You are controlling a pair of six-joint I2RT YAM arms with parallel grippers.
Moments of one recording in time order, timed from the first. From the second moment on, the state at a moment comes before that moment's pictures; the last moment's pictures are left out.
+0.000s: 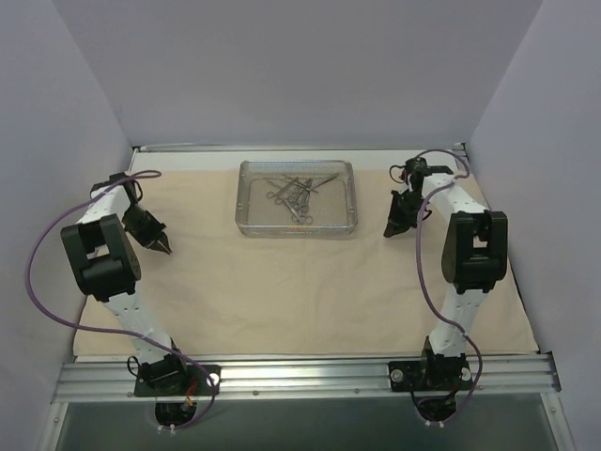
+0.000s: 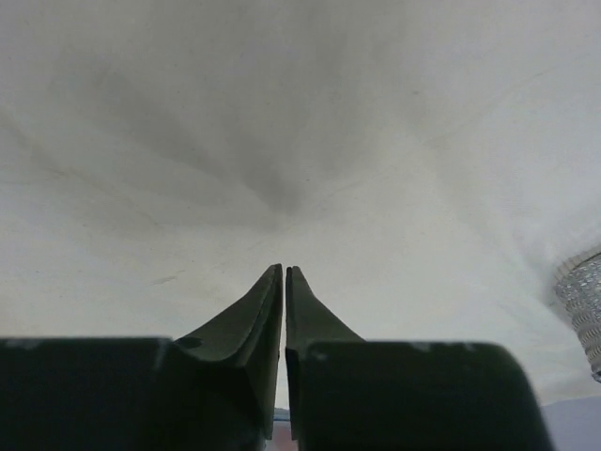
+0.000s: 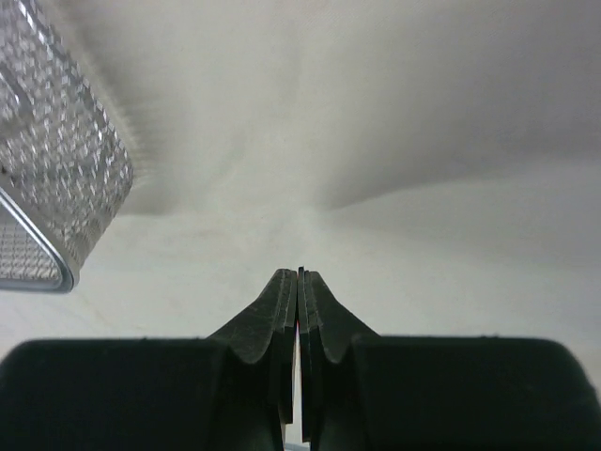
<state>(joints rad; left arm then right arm) 0.30 1.99 1.53 -1.04 0.12 -0.49 0.03 1.96 1.48 -0.88 -0.20 0.34</state>
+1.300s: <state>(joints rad) 0.36 2.01 1.39 -0.98 0.17 -0.53 0.79 1.84 1.11 -0.63 -0.35 0.36</state>
